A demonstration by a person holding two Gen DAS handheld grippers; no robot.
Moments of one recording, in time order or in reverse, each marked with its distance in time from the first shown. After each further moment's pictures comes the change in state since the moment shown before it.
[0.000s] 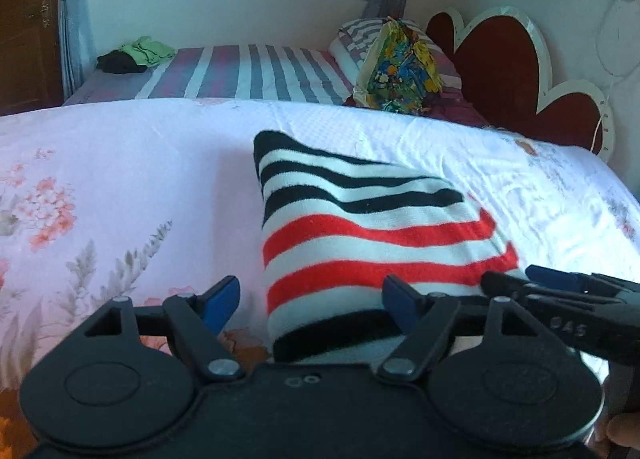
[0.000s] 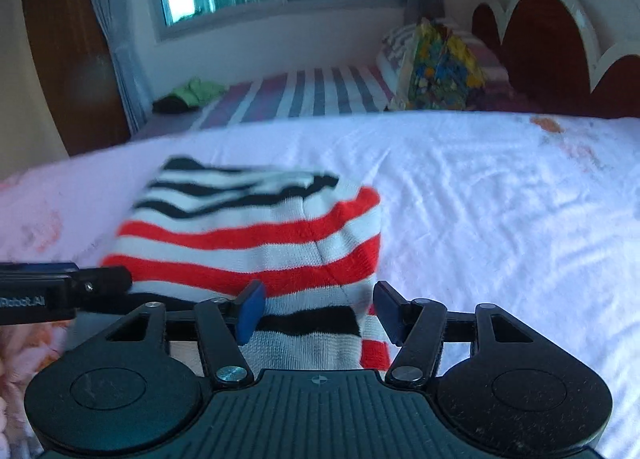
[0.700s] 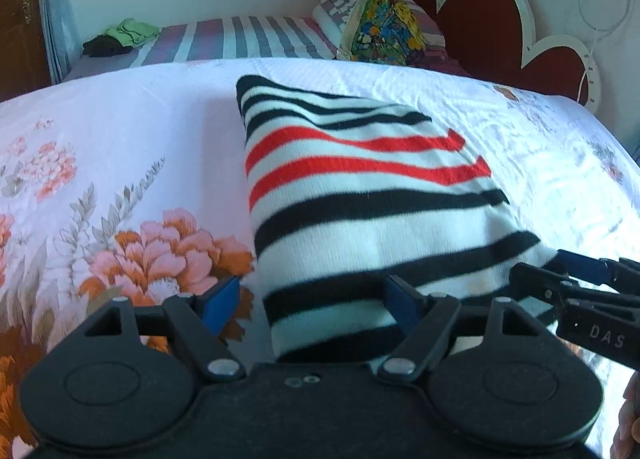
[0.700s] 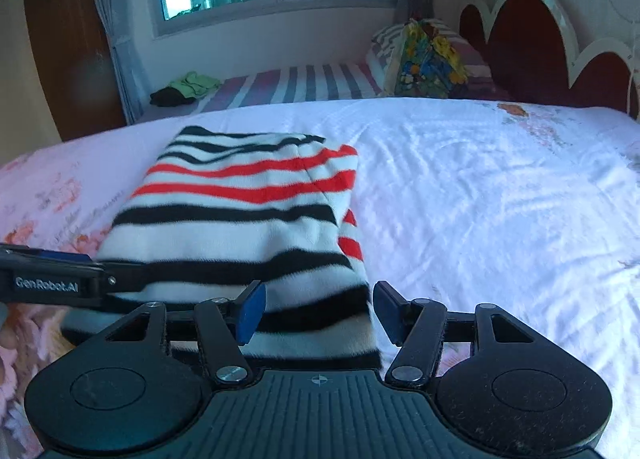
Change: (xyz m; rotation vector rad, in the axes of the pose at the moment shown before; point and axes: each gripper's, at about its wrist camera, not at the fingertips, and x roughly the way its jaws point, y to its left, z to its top) left arm -0.014 -0.013 -0.045 0.070 0.104 -0.012; right arm -0.058 0.003 -0.055 -0.009 0.020 -0.047
